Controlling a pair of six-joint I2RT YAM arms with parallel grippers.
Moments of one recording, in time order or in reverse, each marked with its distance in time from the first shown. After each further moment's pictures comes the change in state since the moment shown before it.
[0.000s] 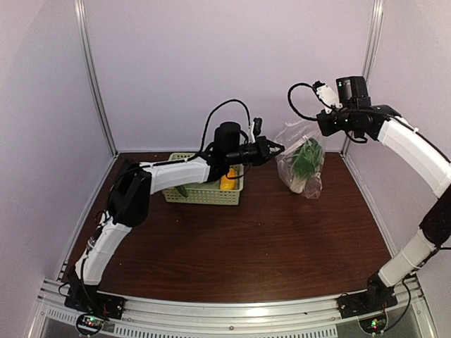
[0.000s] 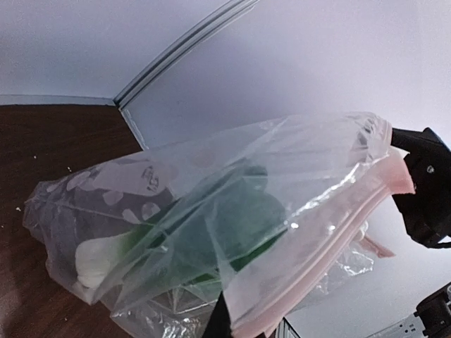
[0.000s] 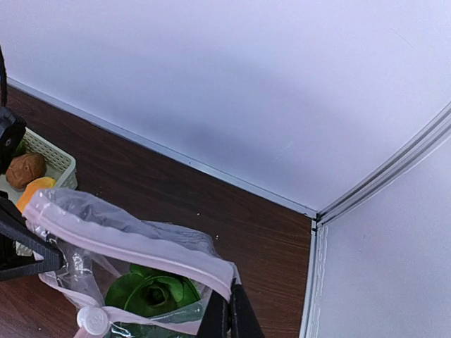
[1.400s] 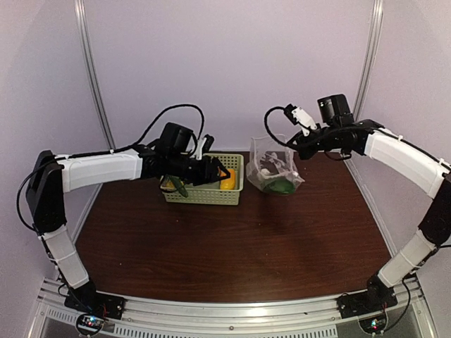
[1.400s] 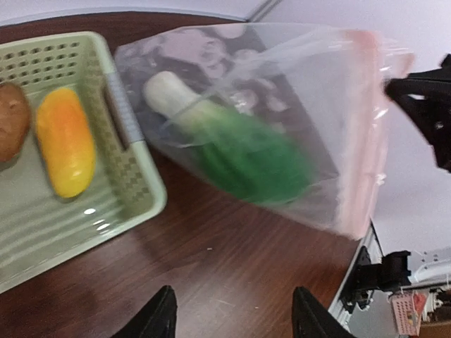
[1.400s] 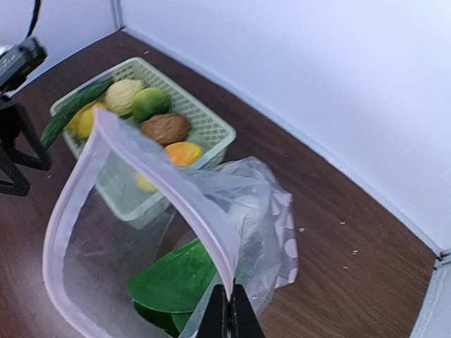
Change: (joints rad) left arm 0.076 -0.690 -0.750 -0.504 -0.093 0.369; right arm 0.124 0.030 -0.185 0.067 -0.422 0.010
